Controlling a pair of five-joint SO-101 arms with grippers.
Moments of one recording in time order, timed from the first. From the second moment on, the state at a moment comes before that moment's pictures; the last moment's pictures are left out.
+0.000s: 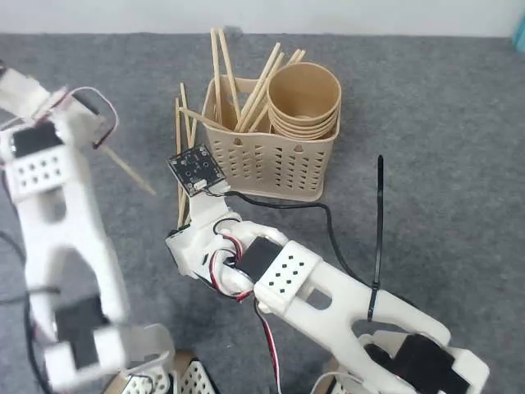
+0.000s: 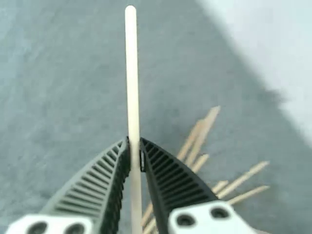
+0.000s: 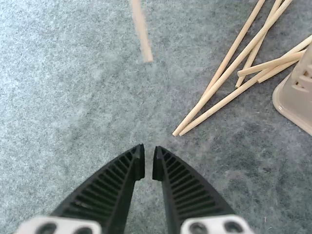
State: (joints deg) left arm -25.9 -7.5 6.9 58.4 36.5; right arm -59.0 -16.7 35.3 34.9 -22.7
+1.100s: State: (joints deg) left arm 2.5 -24.0 31.8 -9.0 36.5; right arm -57.3 -16.7 35.3 34.9 -22.6
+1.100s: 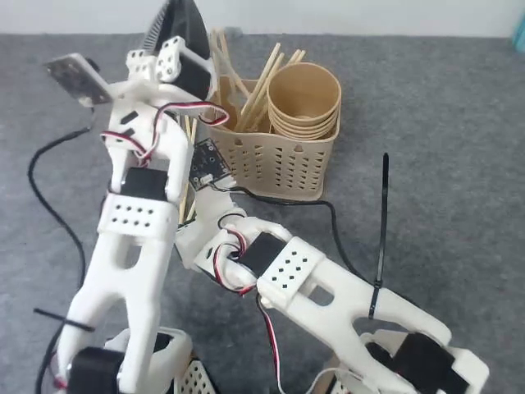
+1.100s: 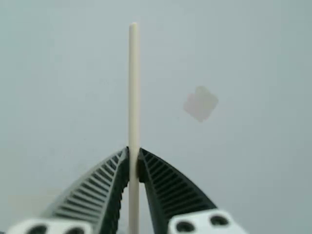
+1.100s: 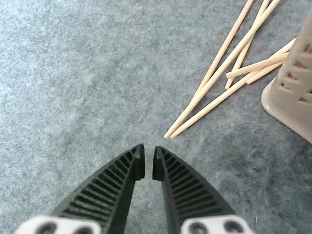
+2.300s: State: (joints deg) left arm -22.6 -20.8 45.7 1.7 36.6; right arm -57.1 -16.7 35.3 34.9 -24.4
